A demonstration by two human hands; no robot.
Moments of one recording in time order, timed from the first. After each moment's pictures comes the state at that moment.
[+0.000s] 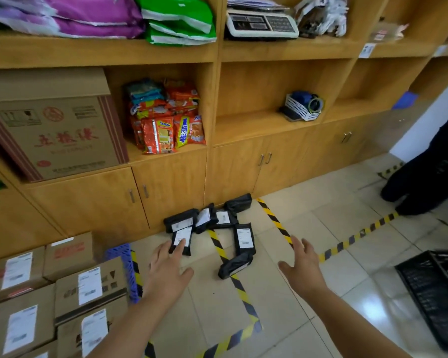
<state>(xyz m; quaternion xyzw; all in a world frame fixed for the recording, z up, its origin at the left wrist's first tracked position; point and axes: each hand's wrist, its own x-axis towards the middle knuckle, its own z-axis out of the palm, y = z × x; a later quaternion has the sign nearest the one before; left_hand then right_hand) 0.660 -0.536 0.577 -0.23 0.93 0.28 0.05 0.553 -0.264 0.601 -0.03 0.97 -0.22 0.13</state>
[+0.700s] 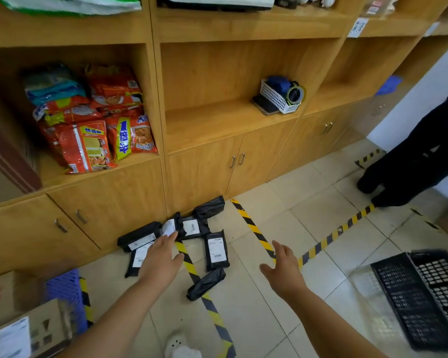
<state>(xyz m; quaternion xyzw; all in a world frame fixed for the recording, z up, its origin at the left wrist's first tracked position) 0.367 -0.521 0.522 -0.21 0.90 0.36 0.11 0.316 -0.252 0.558 0.02 0.95 -0.22 0.20</state>
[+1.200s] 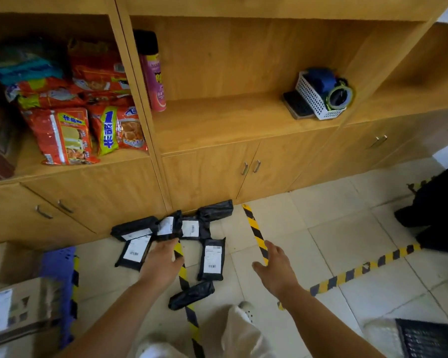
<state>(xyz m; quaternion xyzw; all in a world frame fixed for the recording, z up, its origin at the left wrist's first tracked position) 0.210 -0.455 0.477 -0.32 0.86 0.37 0.16 0.095 -0.219 0.504 -0.07 0.92 -0.21 0.31</state>
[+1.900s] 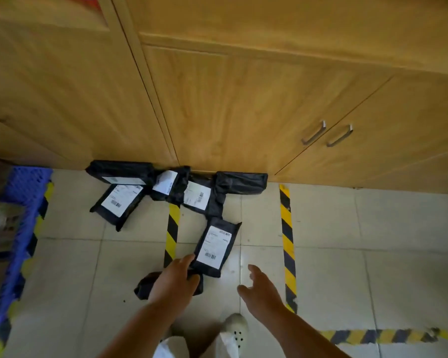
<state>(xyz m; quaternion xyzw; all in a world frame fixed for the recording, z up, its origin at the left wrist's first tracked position) 0.097 -0.407 0.145 -0.45 0.75 0.43 0.24 -0.033 -0.264 0.144 -0.09 0.84 -0.10 0.53</state>
